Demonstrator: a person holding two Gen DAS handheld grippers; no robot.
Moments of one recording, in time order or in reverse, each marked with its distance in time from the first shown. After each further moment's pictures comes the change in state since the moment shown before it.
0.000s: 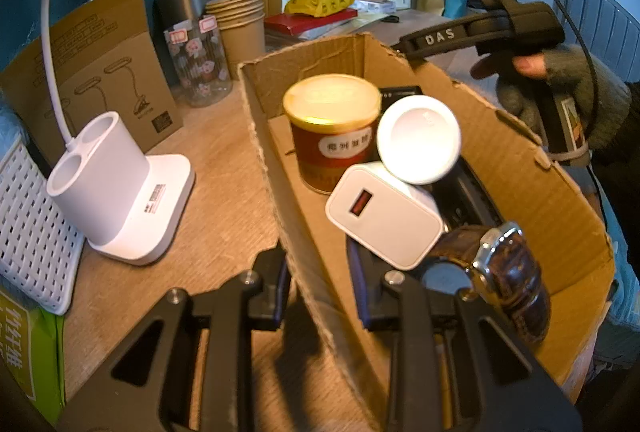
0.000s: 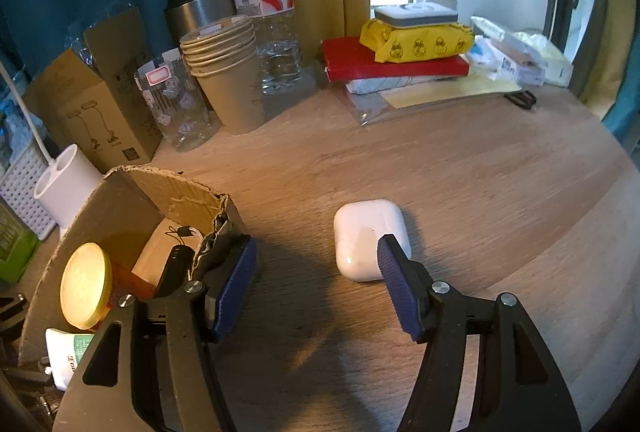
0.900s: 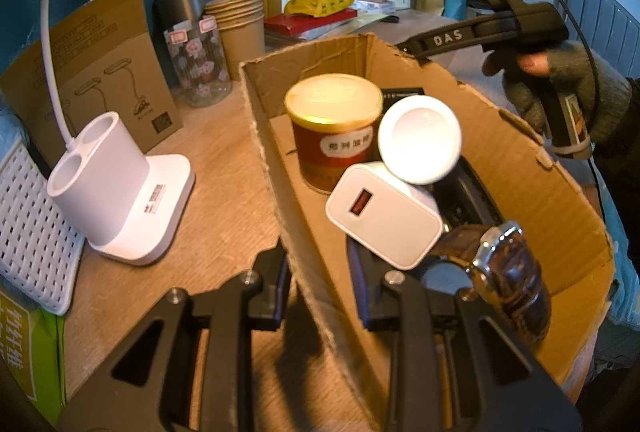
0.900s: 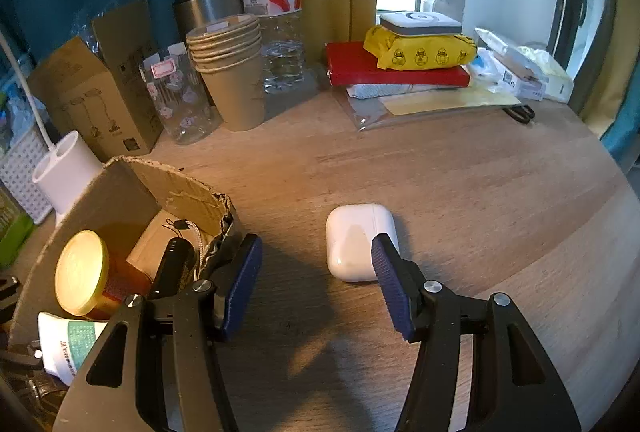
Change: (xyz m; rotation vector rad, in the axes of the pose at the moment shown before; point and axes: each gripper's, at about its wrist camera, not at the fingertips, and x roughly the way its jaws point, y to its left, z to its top) left arm -0.002 -0.002 0.001 0.000 0.001 -0.001; right arm -0.006 -0.001 0.000 -0.052 -0.007 -0.014
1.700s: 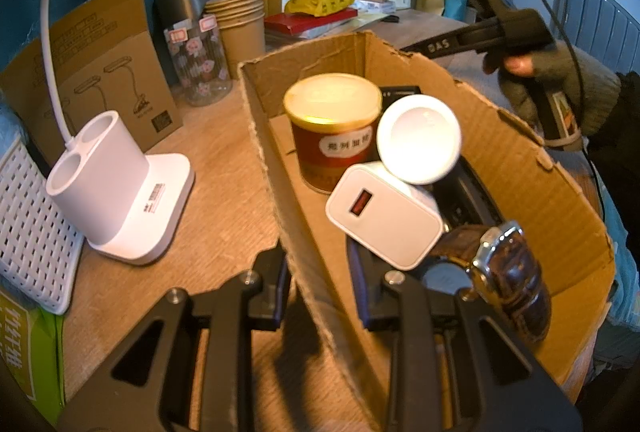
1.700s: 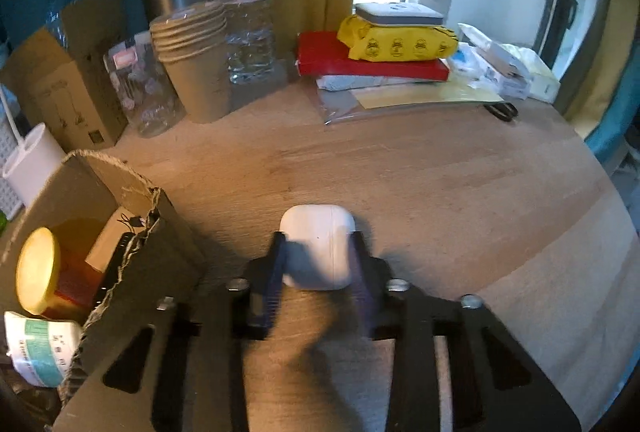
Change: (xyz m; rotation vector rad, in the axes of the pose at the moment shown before) left arm 0.001 0.001 0.000 -0.002 0.002 -0.002; right arm 0.012 -0.014 0.002 -0.017 0.024 -0.105
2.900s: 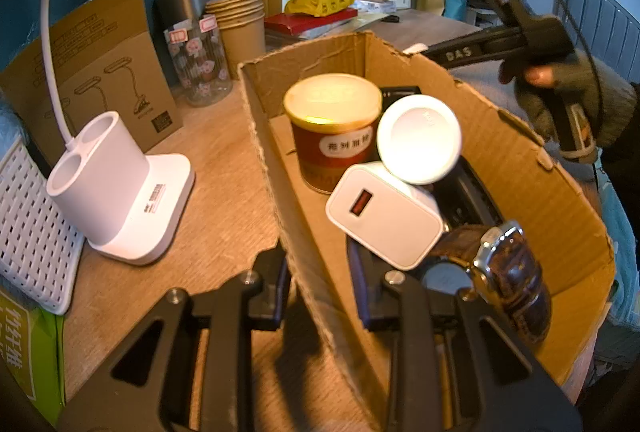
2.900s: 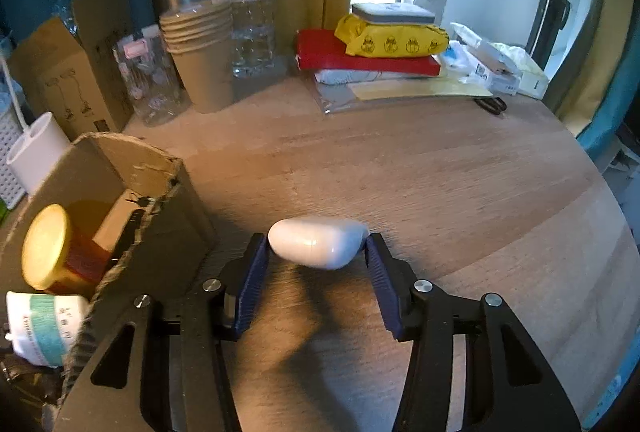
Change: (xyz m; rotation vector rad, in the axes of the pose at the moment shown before) left arm 0.000 0.000 0.000 0.000 0.000 0.000; right arm -0.013 0.008 -0.013 -0.011 -0.001 -0.016
